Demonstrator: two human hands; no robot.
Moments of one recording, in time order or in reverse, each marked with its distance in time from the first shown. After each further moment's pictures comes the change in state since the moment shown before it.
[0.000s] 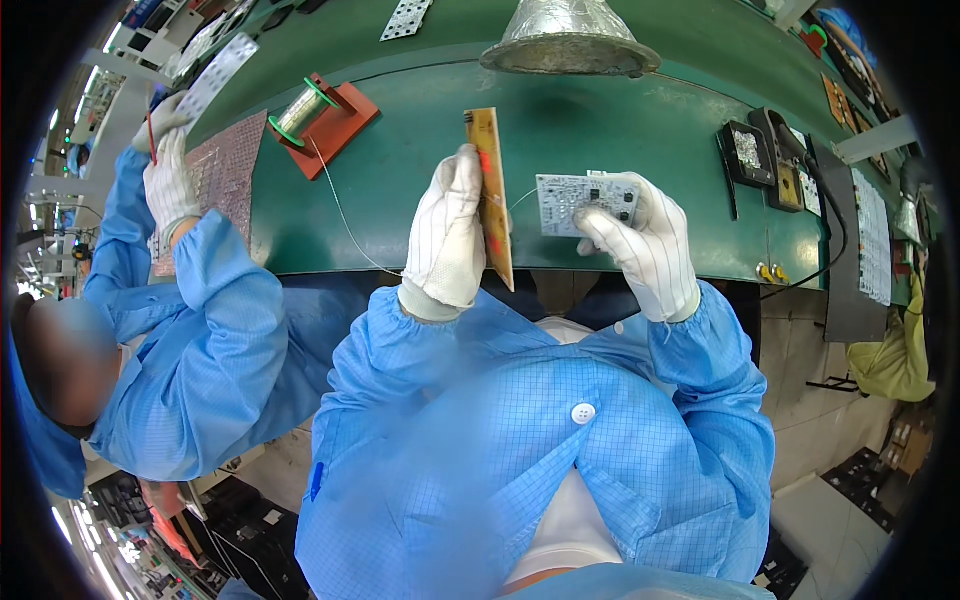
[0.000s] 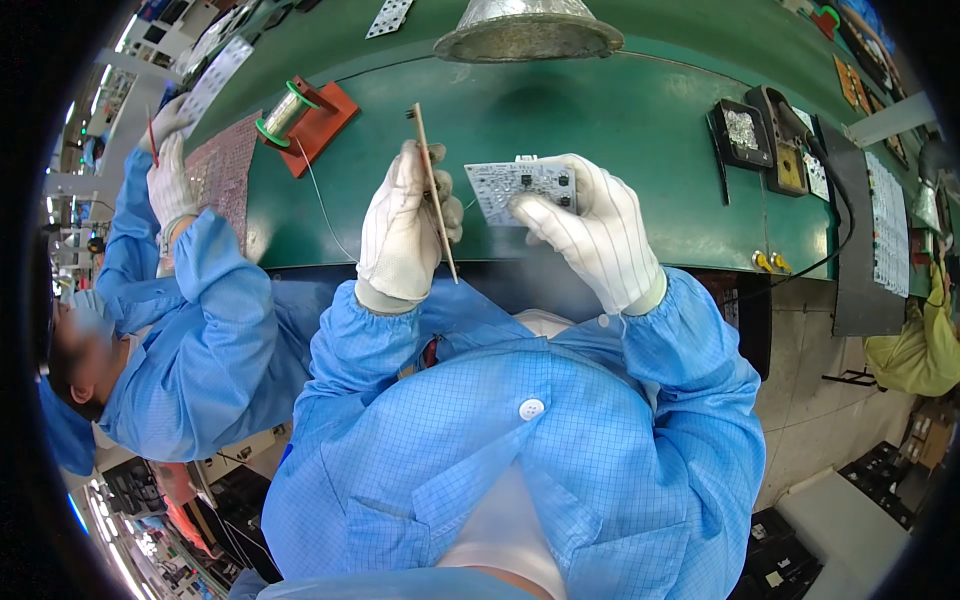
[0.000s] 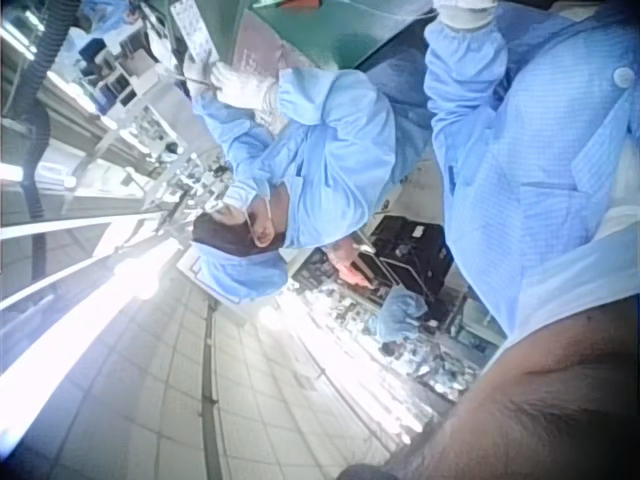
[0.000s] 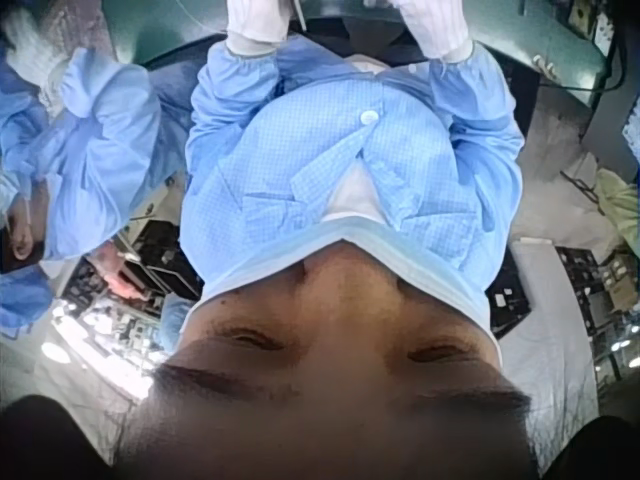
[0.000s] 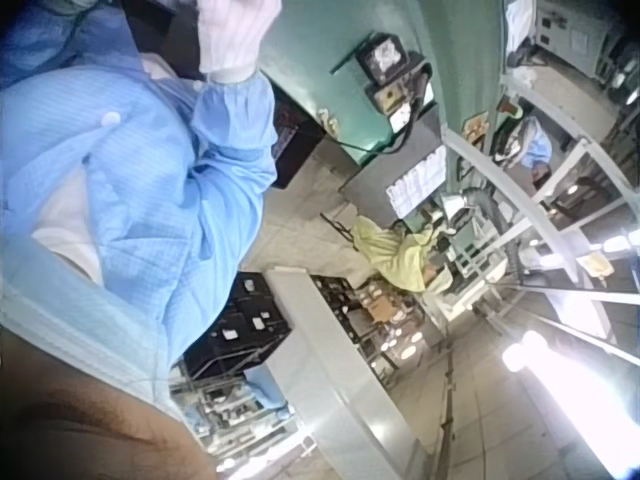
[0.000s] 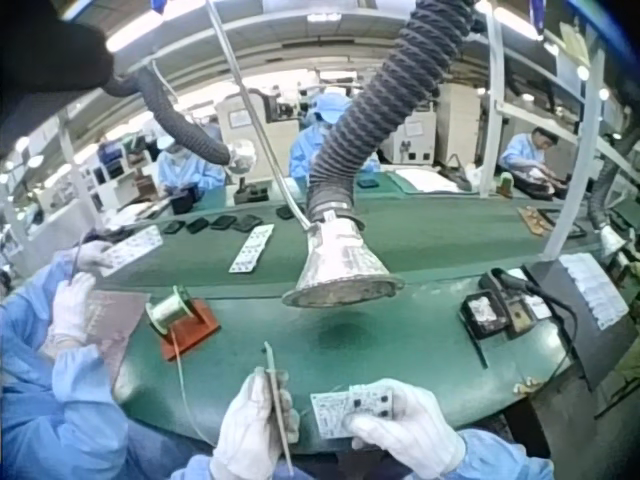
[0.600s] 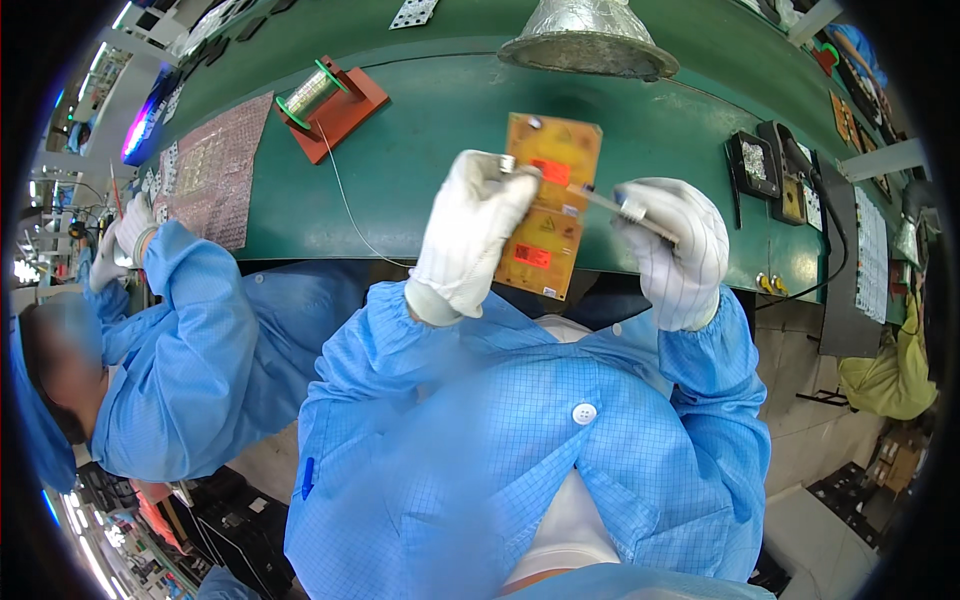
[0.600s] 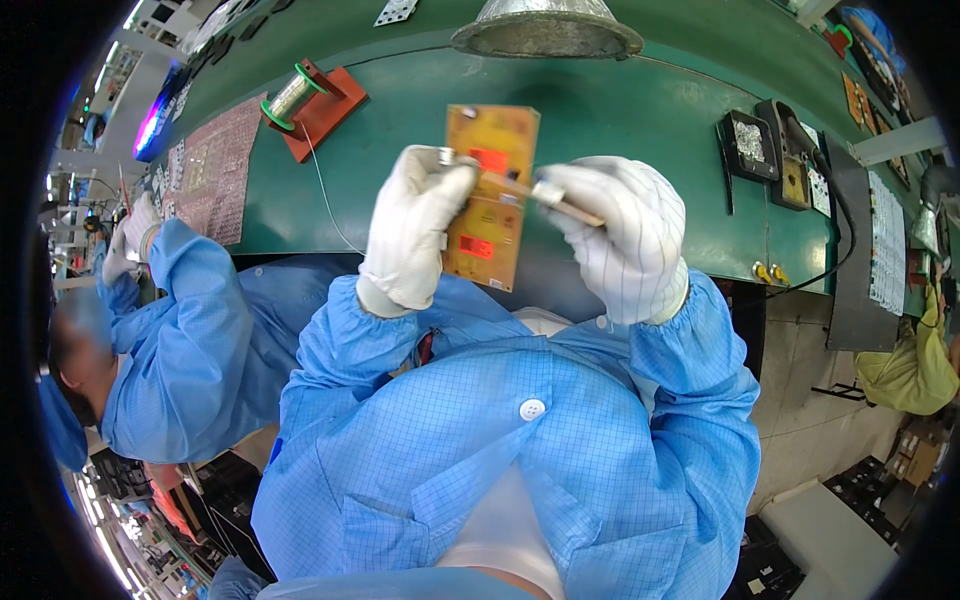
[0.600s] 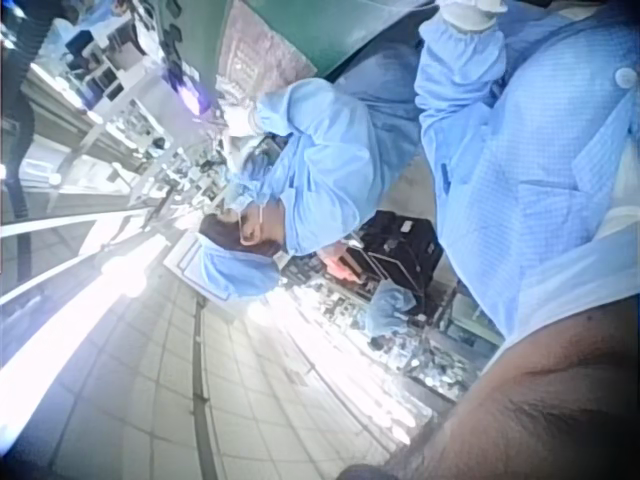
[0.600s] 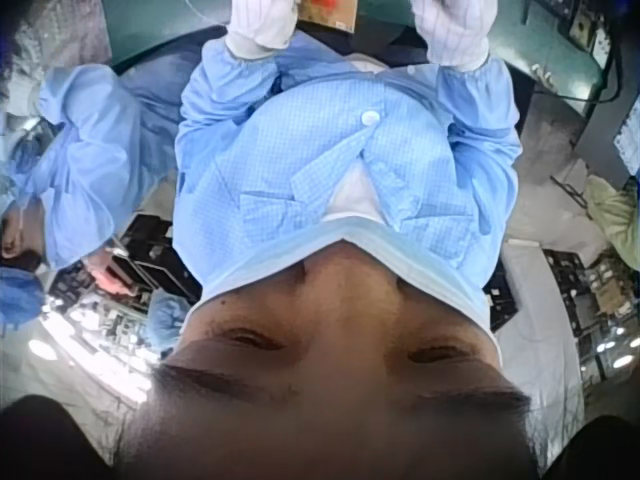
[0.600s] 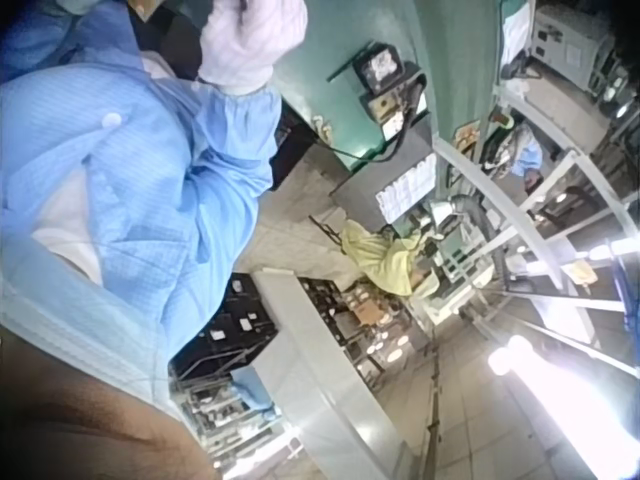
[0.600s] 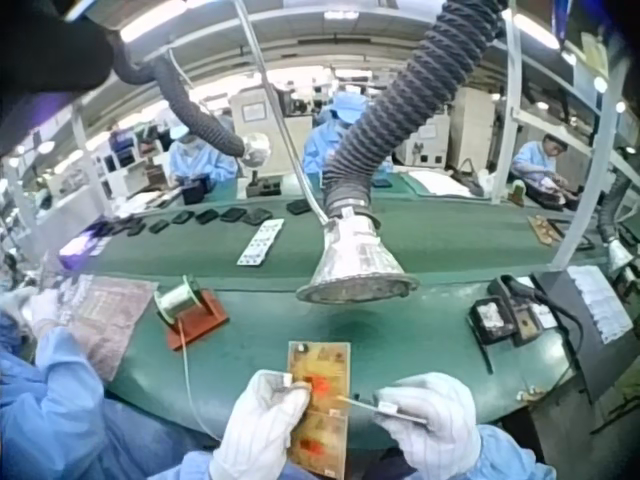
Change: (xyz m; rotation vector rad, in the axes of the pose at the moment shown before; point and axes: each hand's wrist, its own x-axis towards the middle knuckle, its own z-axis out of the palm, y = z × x) left_hand 0.004 0.008 -0.003 0.263 0.063 0.035; right_hand 0.015 -0.008 -0.001 -0.733 0.145 -0.854
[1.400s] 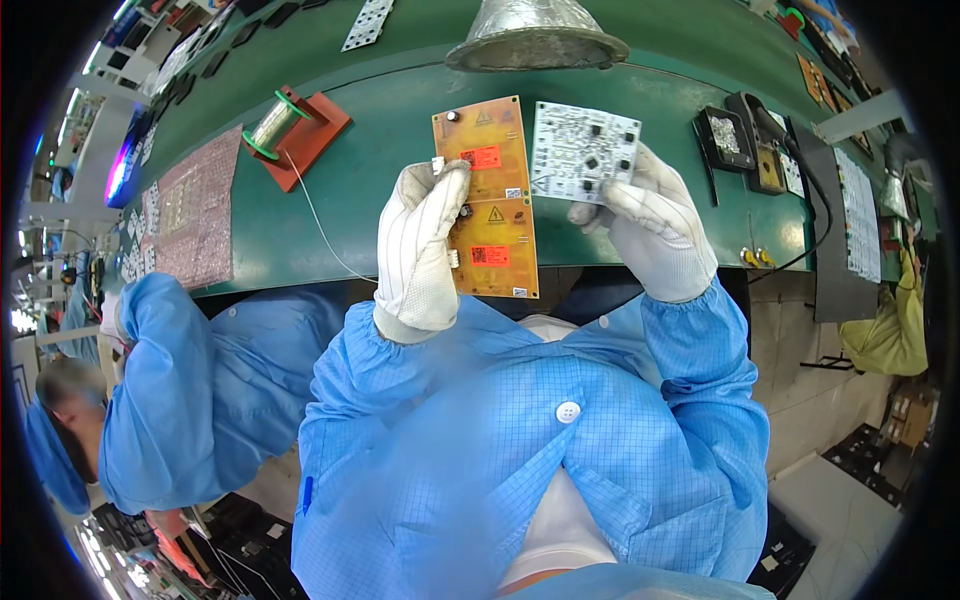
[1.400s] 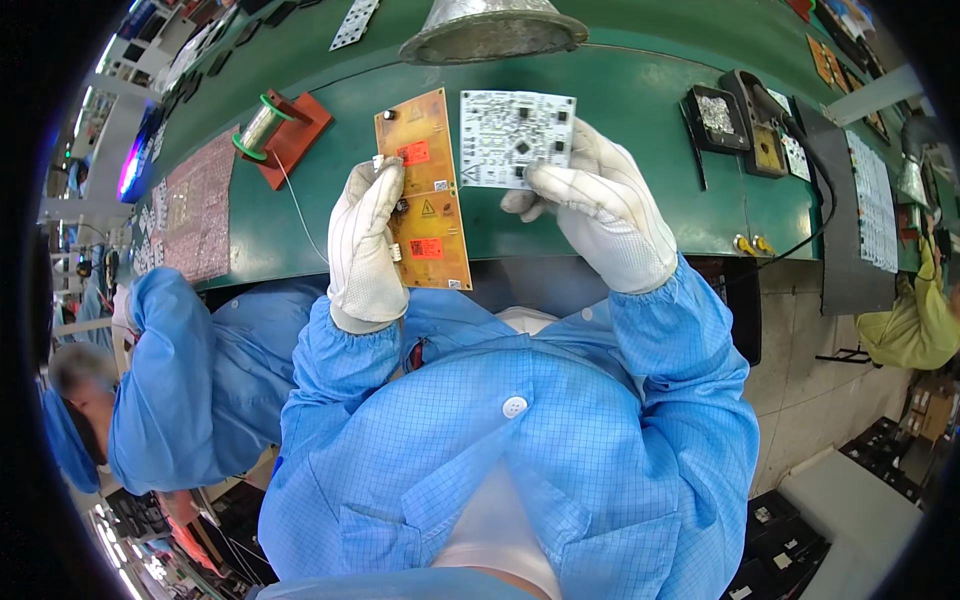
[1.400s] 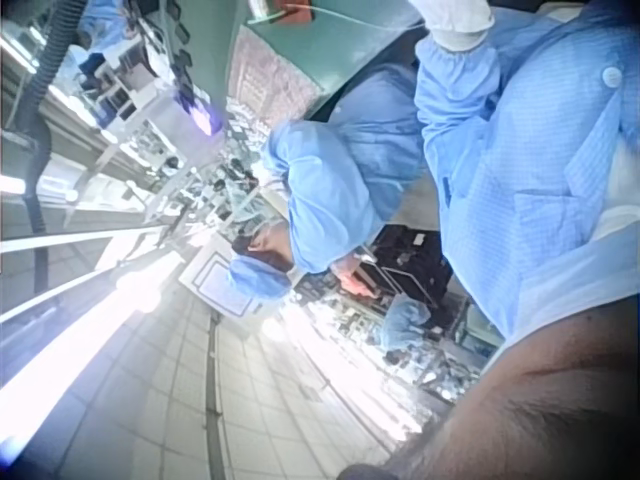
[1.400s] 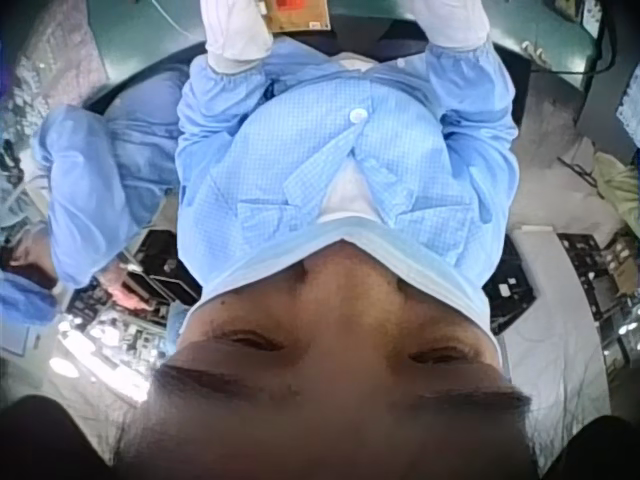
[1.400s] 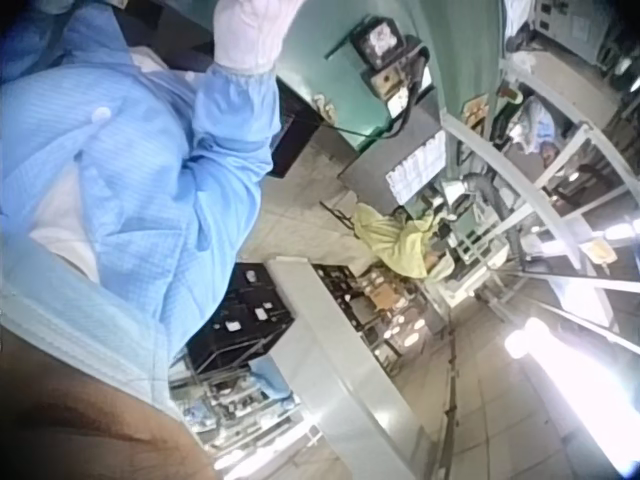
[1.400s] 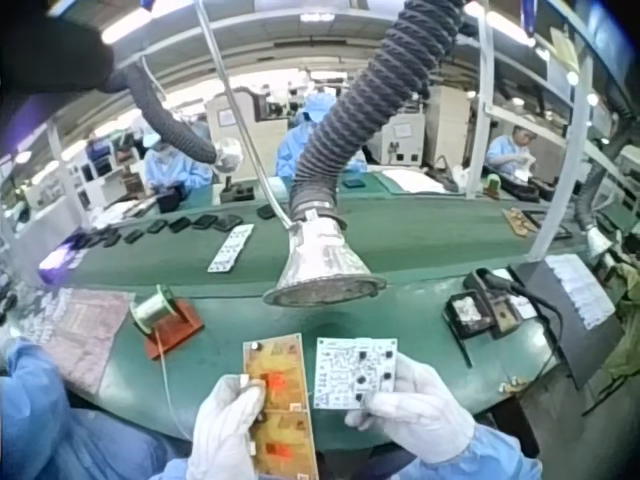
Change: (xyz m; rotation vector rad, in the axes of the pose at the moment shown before) left_hand -0.012 0.013 -0.004 -0.181 -0.018 0.019; right_hand -0.009 0.004 -0.002 1.207 0.027 0.882
